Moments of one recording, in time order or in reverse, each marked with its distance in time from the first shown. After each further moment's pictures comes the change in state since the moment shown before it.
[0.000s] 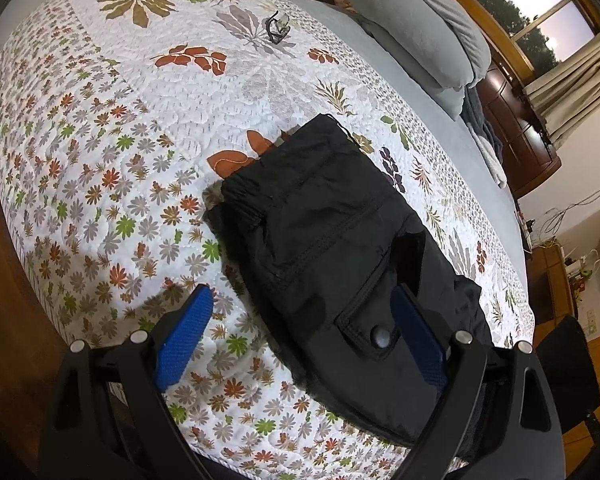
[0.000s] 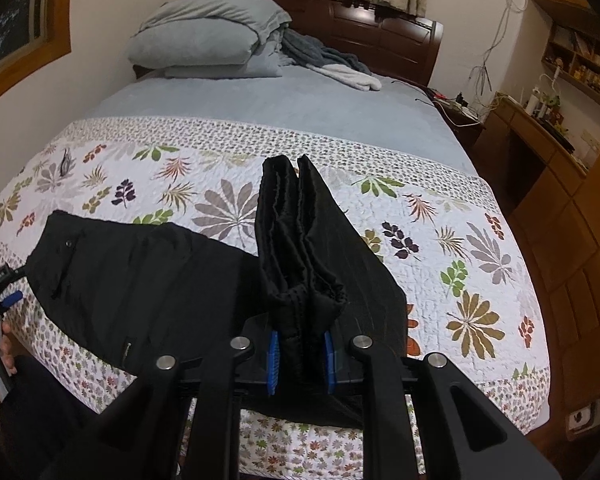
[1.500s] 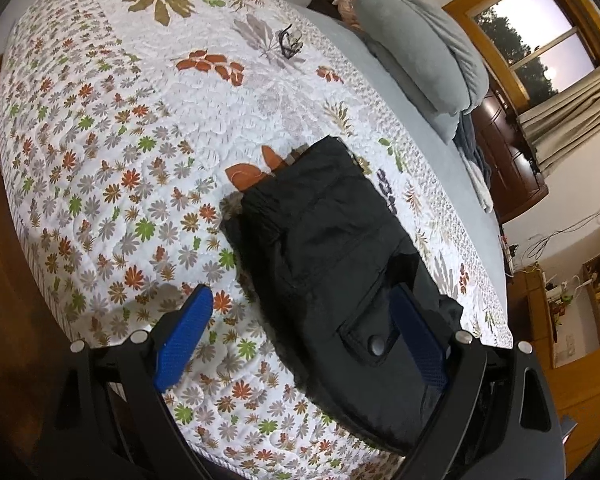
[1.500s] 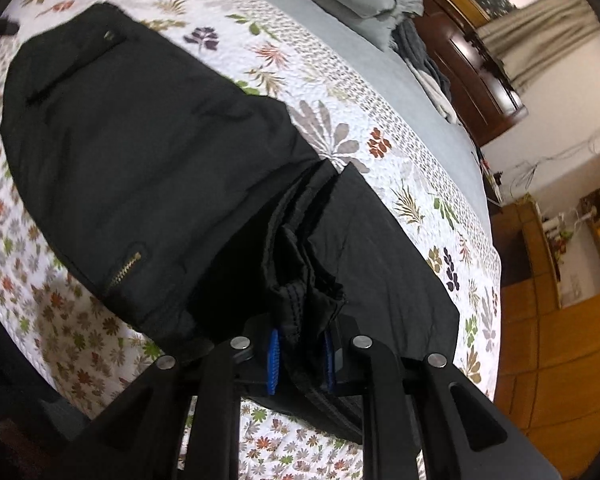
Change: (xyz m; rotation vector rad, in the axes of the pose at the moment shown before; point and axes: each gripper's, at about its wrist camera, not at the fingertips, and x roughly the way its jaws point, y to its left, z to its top) left arm -0.014 0.020 0.002 -0.075 -0.049 -0.072; right arm 0.108 0.175 -0.073 -0.548 0.117 -0.186
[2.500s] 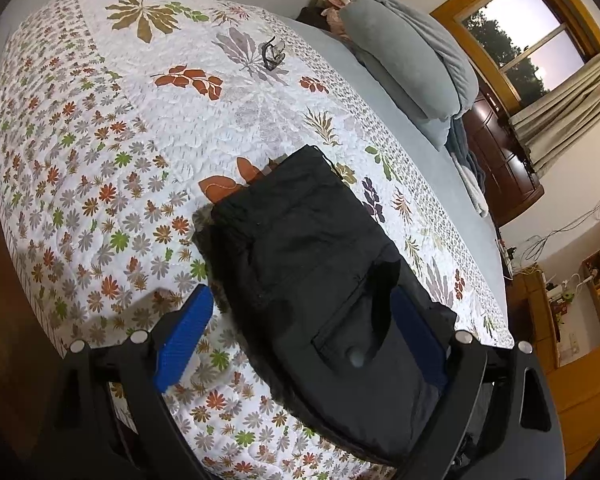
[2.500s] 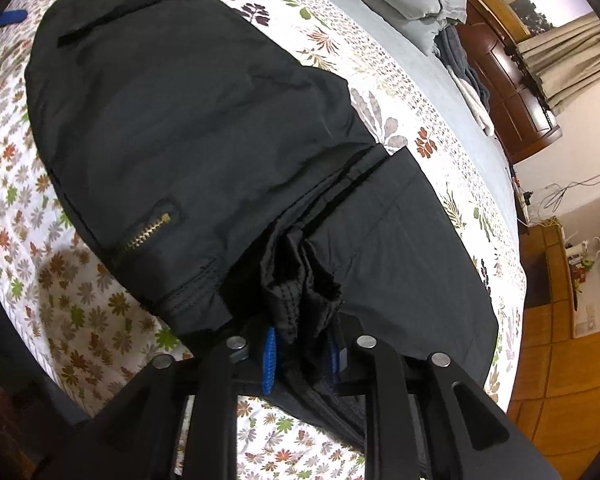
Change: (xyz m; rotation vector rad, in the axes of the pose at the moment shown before) left arm 0.007 -0.019 0.001 0.035 -0.046 -0.005; right arm 0.025 0.024 -0.012 -0.110 0.009 0.065
